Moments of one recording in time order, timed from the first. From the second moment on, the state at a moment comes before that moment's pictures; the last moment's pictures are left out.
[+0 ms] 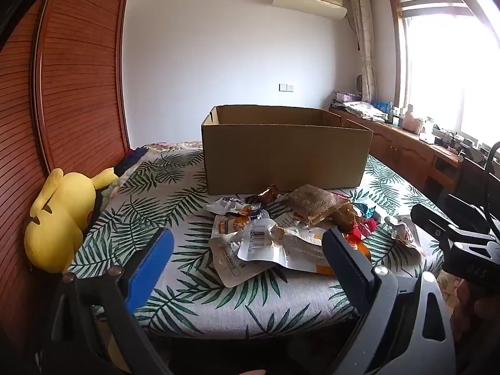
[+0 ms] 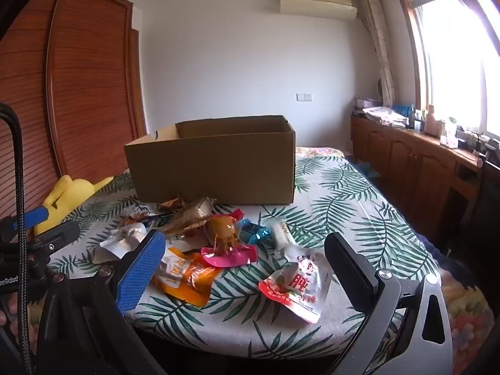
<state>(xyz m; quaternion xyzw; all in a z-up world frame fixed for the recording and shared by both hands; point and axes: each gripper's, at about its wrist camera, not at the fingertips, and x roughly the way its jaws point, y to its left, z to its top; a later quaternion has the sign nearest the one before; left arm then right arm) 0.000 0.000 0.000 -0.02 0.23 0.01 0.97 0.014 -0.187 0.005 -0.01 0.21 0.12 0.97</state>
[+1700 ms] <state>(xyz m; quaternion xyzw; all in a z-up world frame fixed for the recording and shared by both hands) -0.003 0.001 0.003 -0.02 0.22 0.00 0.97 0.012 -0.189 0.005 -0.01 0.20 0.11 0.97</state>
